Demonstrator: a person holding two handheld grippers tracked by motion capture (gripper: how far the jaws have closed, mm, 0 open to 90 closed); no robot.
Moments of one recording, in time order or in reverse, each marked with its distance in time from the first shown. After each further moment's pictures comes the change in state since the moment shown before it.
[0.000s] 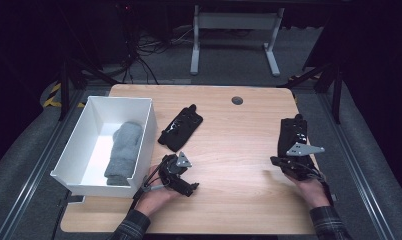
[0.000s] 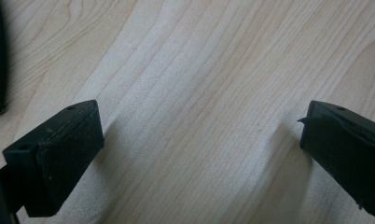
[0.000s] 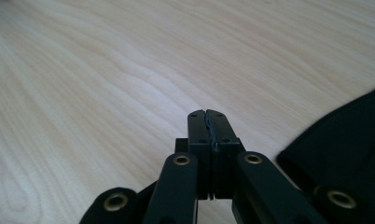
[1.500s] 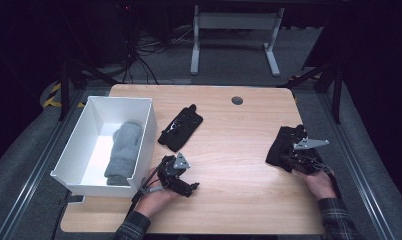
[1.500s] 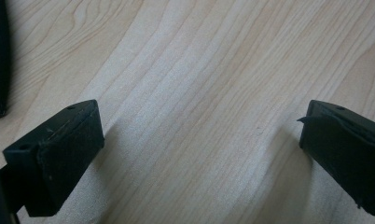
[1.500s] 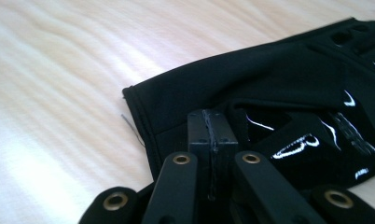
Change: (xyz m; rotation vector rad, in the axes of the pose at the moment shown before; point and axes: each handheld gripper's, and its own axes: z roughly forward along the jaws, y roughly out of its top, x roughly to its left) left arm 0.000 -0.004 0.001 -0.041 0.002 -0.003; right arm -0.037 -0.015 0.009 0.125 -0.018 0.036
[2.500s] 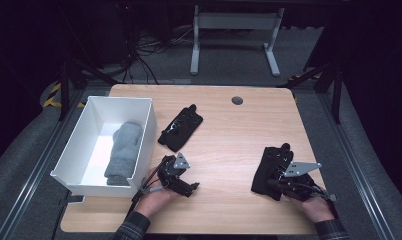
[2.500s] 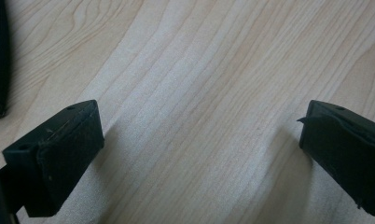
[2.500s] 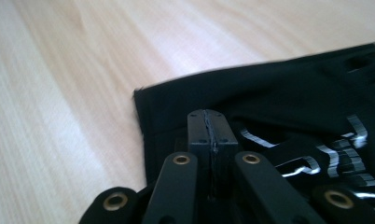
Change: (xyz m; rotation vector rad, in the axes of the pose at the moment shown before) left arm 0.000 0.000 0.000 0.001 -0.001 0.001; right arm 0.075 -0.015 -0.027 -0.014 0.192 -0.140
